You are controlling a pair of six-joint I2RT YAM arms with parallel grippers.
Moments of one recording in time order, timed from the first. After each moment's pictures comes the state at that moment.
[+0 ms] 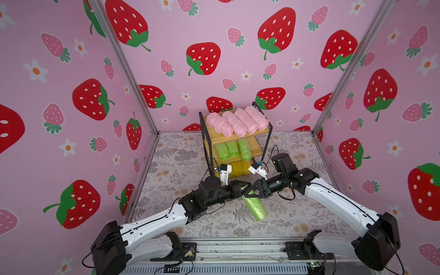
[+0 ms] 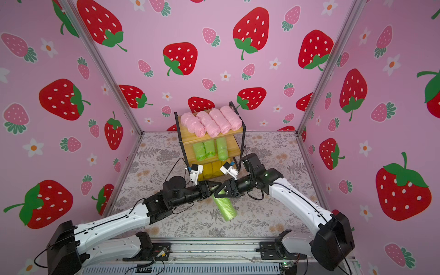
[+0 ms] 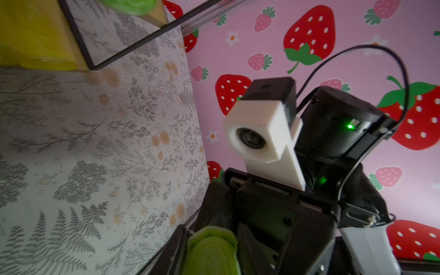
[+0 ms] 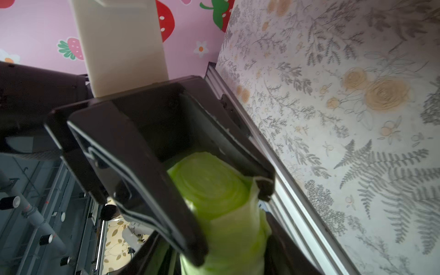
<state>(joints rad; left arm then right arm) -0.91 1.12 0.66 0.18 0.18 -1.15 0.60 1.30 1.00 -0.63 -1.02 0.50</state>
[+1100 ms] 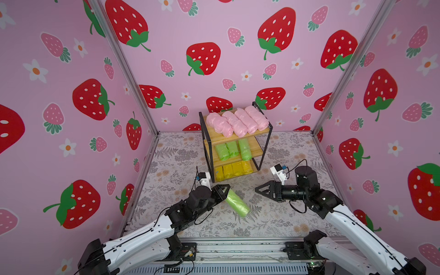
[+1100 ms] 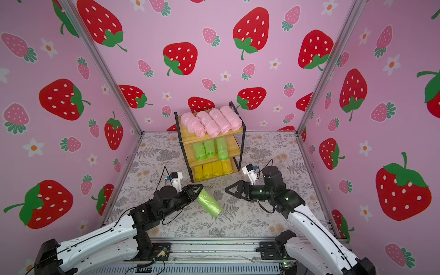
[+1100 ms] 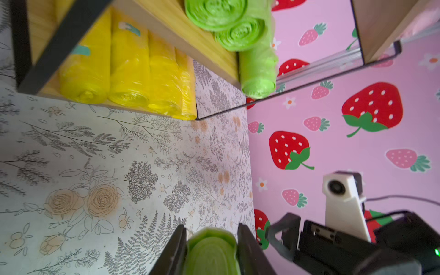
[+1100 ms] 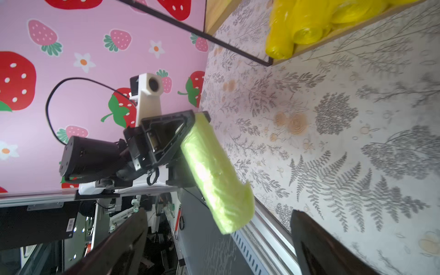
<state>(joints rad) -0.89 0.83 0.50 -0.05 -0.18 -1.23 0.58 0.85 0.68 -0.37 -0.73 0.87</state>
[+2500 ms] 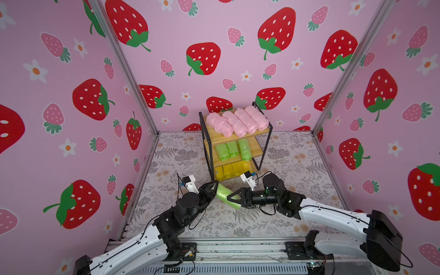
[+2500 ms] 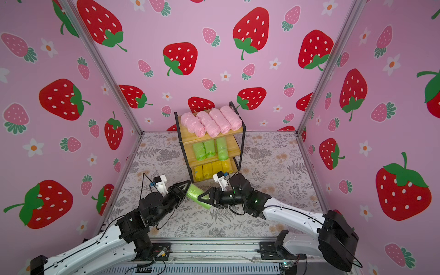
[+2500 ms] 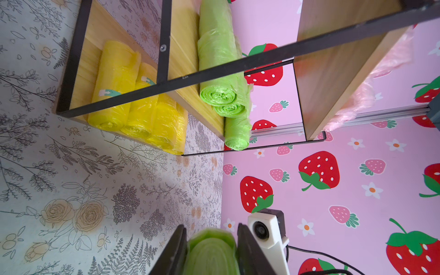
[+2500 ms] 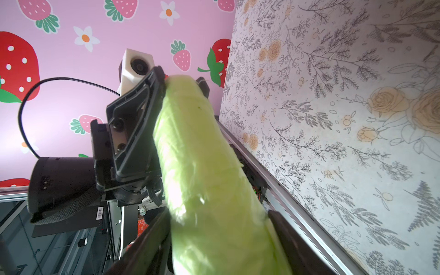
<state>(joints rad) -0.89 0.63 0.45 -0.06 -0.33 -1.38 0.98 1.21 0.67 0.18 -0.54 1.21</state>
